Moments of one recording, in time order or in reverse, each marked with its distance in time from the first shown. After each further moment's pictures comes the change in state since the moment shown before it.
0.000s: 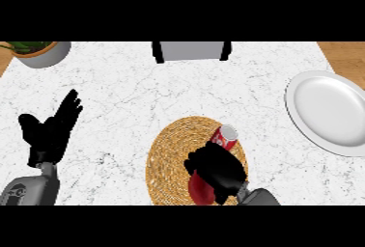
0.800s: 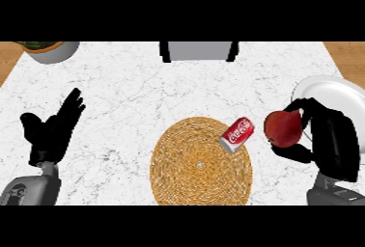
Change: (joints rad) left arm -0.003 -0.003 -0.012 -0.025 -0.009 -0.013 0.021; right arm 0.044 -0.005 -0.575 -0.362 -0.238 -0.245 0.344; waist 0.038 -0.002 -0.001
